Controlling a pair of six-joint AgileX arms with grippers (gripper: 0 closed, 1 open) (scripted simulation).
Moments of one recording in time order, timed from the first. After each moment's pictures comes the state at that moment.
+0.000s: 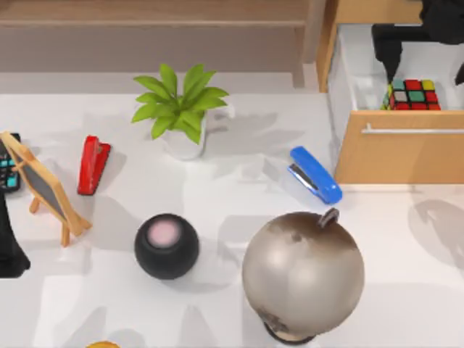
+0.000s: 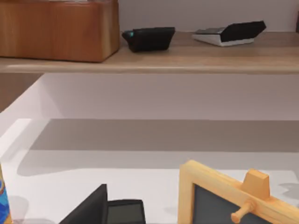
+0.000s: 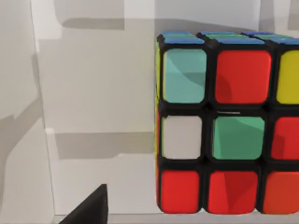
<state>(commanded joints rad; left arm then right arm) 0.00 0.00 0.00 0.00 0.00 0.00 0.14 2.46 2.46 -1.48 0.02 0.18</state>
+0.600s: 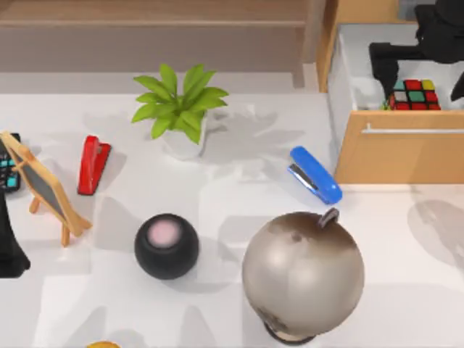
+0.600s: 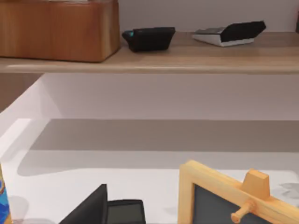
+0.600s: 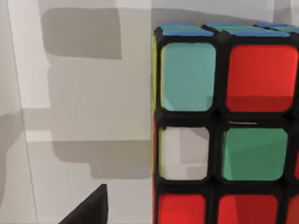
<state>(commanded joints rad) 0.00 0.00 0.00 0.00 0.00 0.00 0.14 2.40 2.26 -1.34 0.02 0.18</state>
